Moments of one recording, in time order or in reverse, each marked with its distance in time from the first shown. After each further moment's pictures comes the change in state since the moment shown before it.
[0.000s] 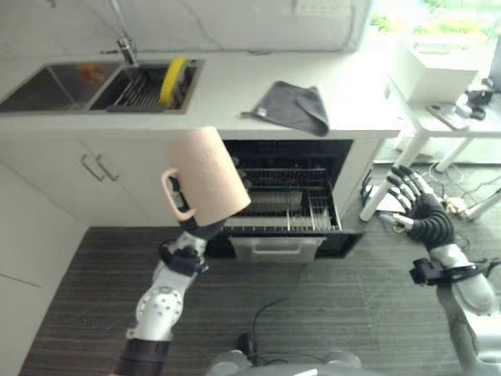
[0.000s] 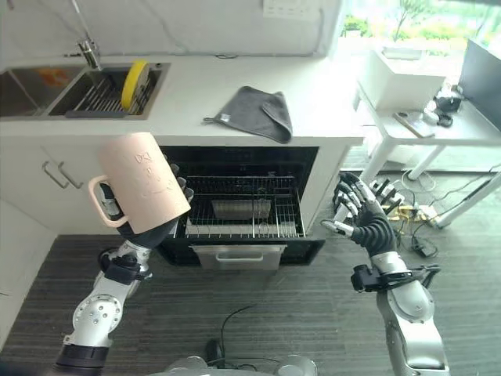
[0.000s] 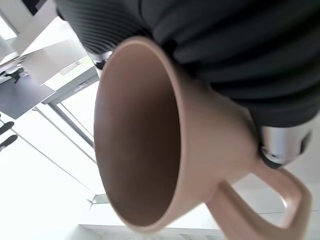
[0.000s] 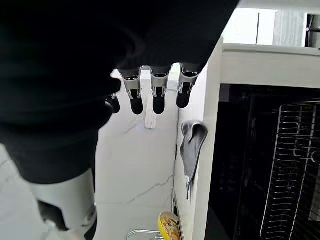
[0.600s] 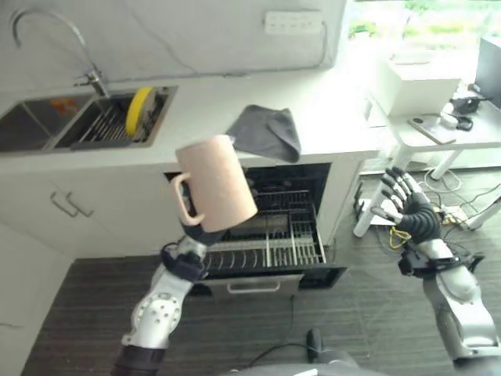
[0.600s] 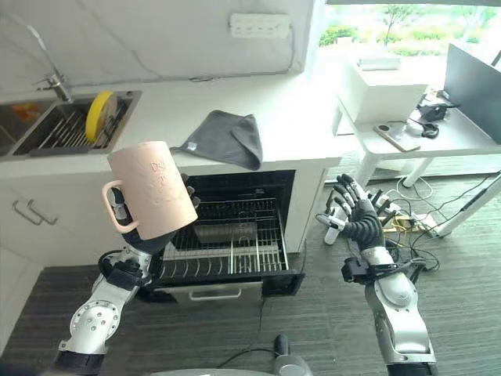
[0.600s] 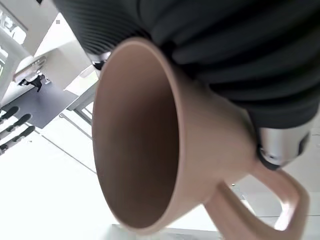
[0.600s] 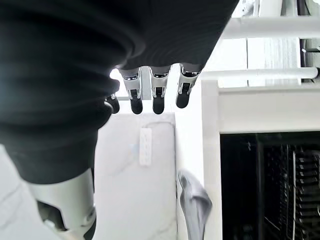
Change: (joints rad) left arm 0.038 -0.020 -0.059 -0.033 0.044 -0.001 0.029; right arm -0.067 -0.013 0.037 0.099 0.002 -0.008 -0.075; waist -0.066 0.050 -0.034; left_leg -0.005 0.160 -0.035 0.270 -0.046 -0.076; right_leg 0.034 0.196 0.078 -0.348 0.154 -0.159
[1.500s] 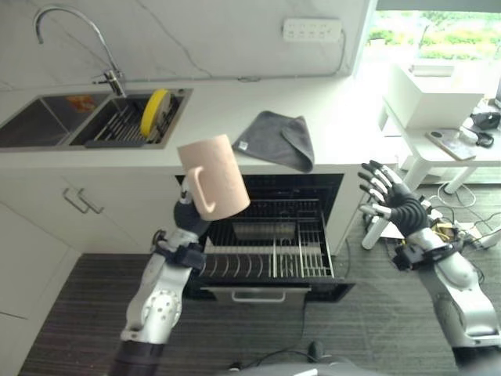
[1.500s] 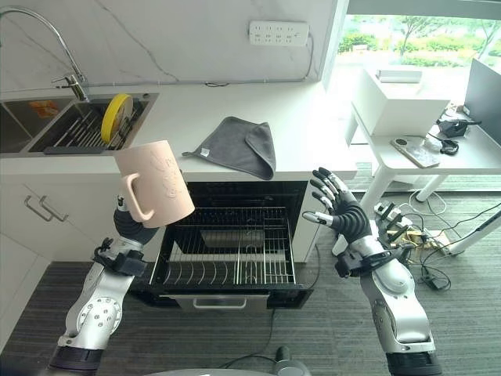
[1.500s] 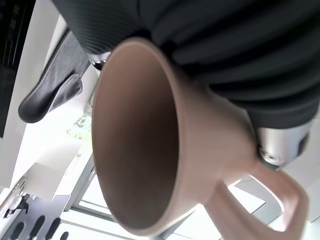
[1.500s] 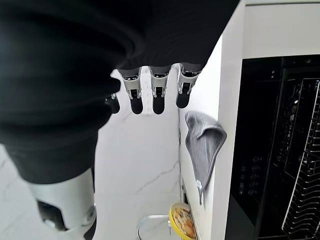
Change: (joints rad) left arm -0.065 0.020 0.021 0.068 0.437 -0.200 0.310; right arm -0.097 -0.039 0.070 -0.043 0.081 0.123 0.171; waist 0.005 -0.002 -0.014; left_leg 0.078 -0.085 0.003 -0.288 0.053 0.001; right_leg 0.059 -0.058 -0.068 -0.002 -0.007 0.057
